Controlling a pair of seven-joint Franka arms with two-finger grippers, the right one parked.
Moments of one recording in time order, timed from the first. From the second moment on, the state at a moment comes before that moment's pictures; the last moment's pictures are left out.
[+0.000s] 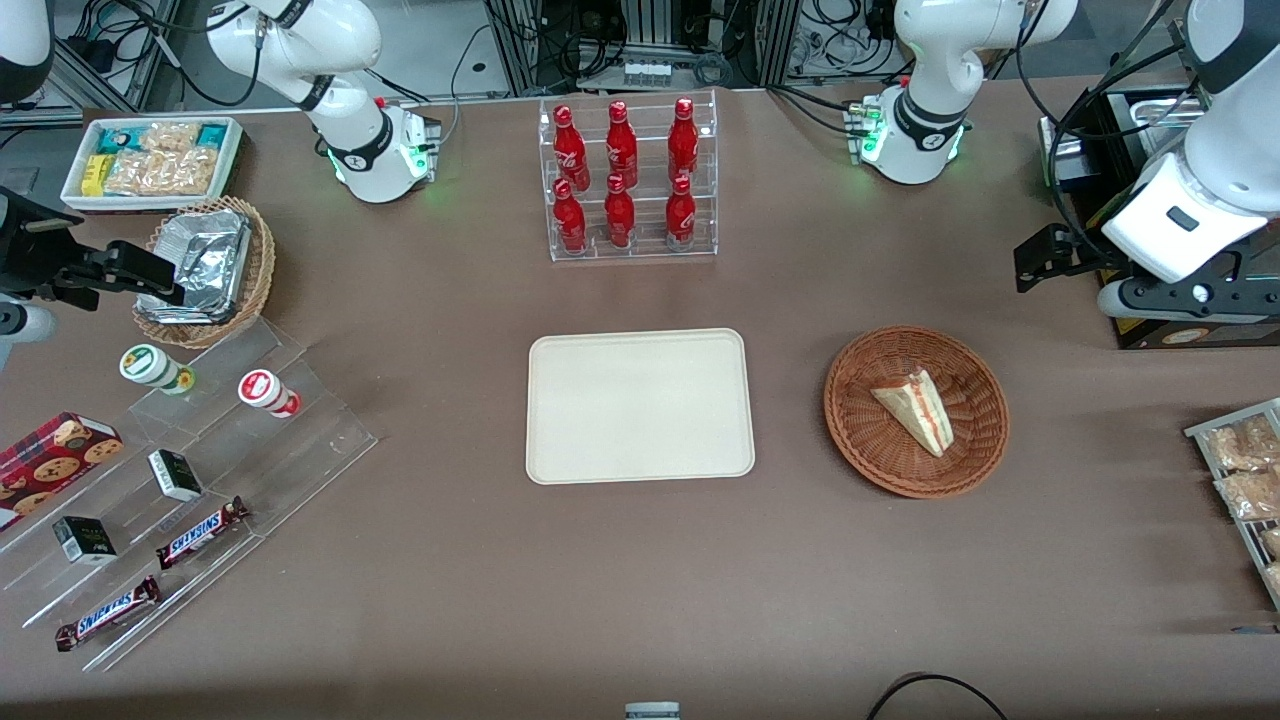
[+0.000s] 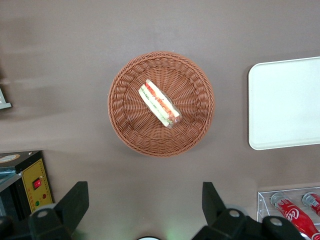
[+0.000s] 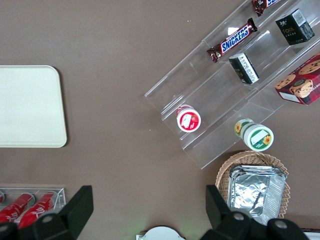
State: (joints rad) arm -0.02 0.01 -0.12 -1.57 -0.01 1.51 -0.06
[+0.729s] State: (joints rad) arm -0.01 0.08 -0.13 -1.95 0.01 1.89 -0.08
